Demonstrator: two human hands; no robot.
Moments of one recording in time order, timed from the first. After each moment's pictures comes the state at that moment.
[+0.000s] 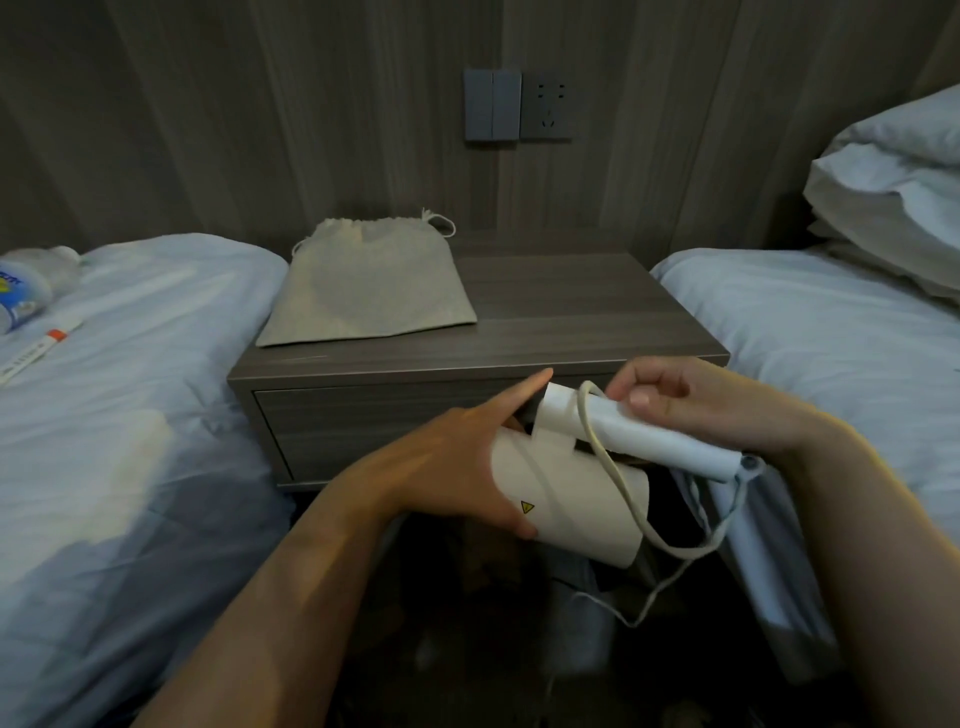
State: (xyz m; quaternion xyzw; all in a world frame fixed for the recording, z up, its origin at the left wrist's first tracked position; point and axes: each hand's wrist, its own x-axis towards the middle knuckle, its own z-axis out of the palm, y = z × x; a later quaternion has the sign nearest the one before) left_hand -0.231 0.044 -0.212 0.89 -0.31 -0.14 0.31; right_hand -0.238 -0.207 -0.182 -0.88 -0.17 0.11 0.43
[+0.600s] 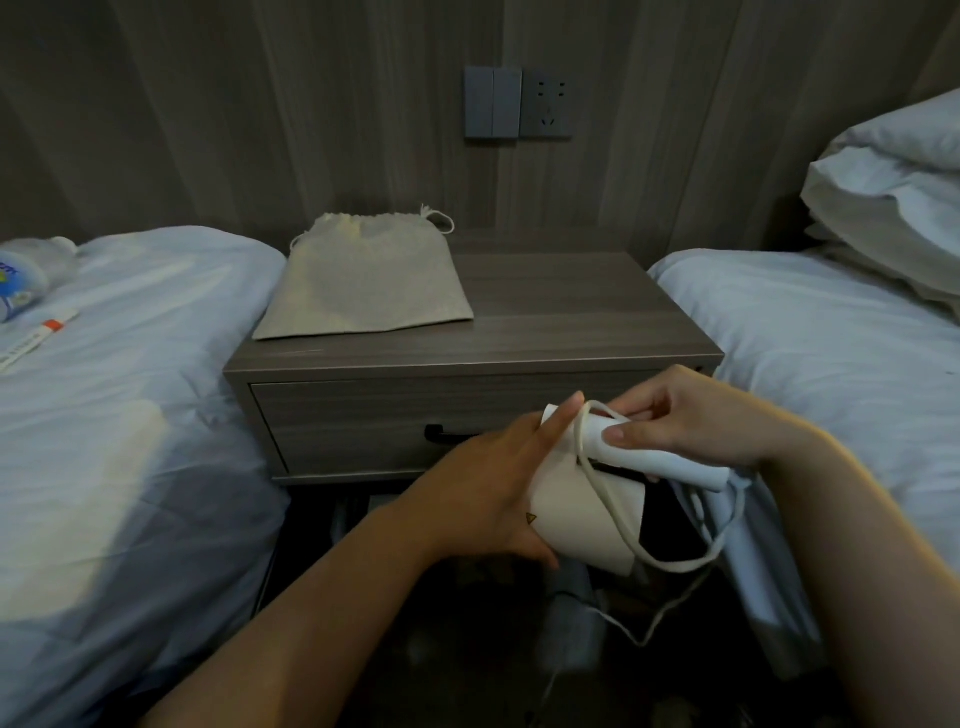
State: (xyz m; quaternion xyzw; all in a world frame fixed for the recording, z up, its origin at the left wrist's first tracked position) left_hand -0.246 0.018 -0.250 0.89 -0.39 -0.02 0.23; right_hand -0.243 -0.205 -0.186 -0.91 -0.16 0.13 0.37
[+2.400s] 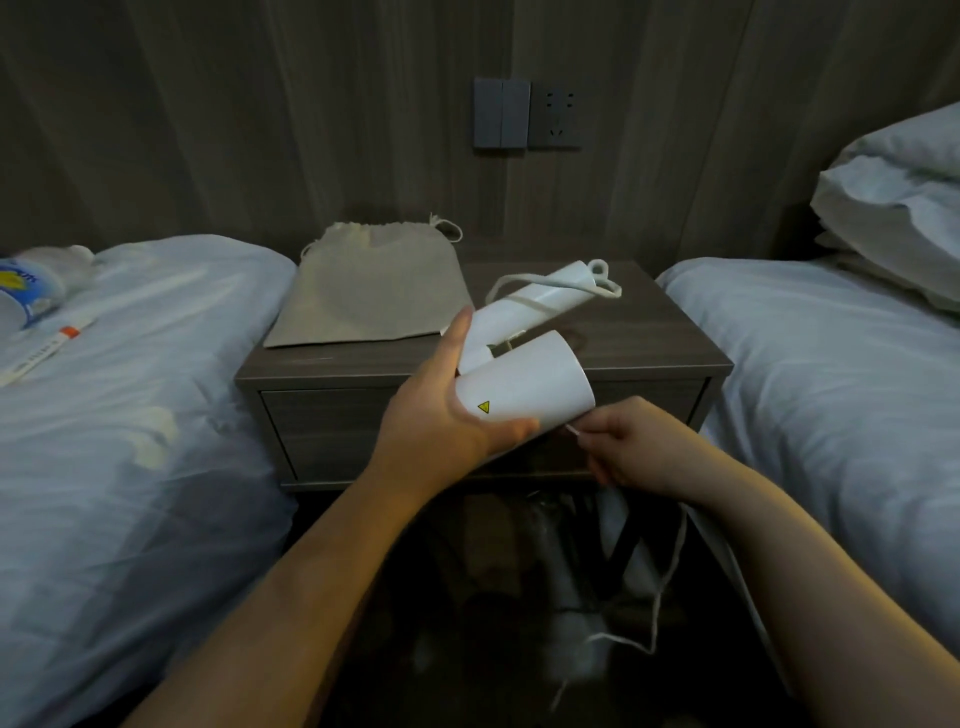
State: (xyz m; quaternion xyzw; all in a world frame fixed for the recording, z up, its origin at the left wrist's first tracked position) left_hand -0.225 0.040 -0.218 0.87 -0.12 0.09 0.47; right_hand -0.234 -0.165 -0.216 -0.94 -0.11 0.08 0.32
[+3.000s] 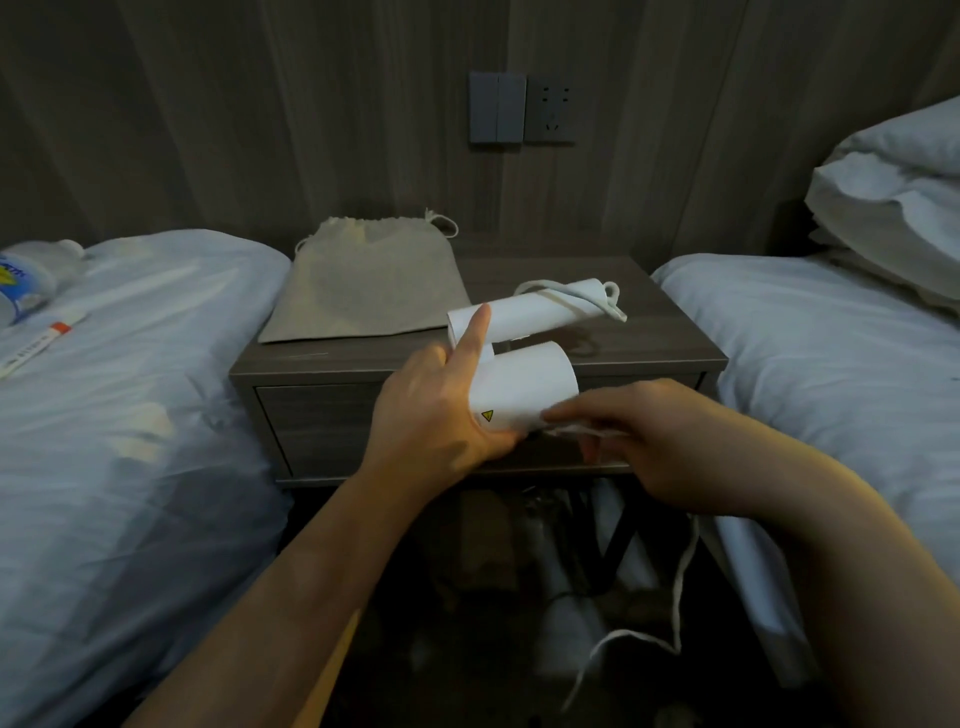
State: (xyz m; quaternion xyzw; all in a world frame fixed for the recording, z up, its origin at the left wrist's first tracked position) left_hand -0.220 0.045 -0.230 0.92 -0.20 0.26 0.20; right_hand -0.276 -0.160 -0.164 -0.96 -0.22 0.03 0.18
